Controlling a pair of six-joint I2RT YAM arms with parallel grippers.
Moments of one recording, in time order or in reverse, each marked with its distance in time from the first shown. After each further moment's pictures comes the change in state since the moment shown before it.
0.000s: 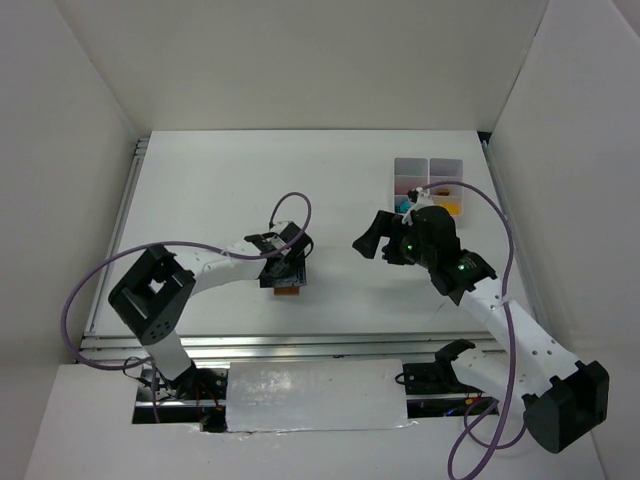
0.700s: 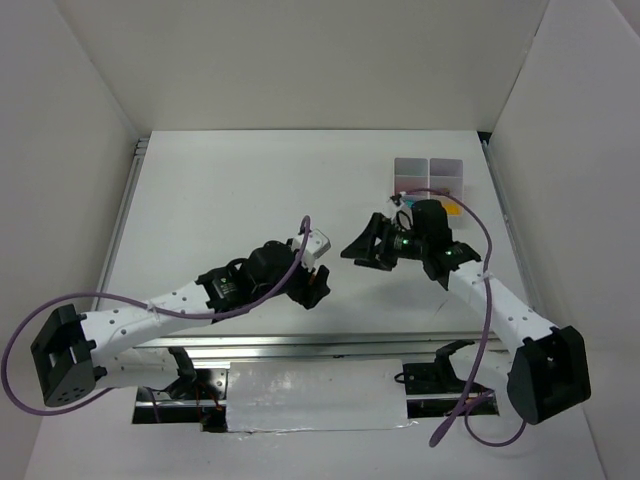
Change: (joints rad) left arm -0.235 -0.524 -0.198 0.346 0.194 0.586; right arm -0.127 0.169 -0.068 0.180 -0.540 0.171
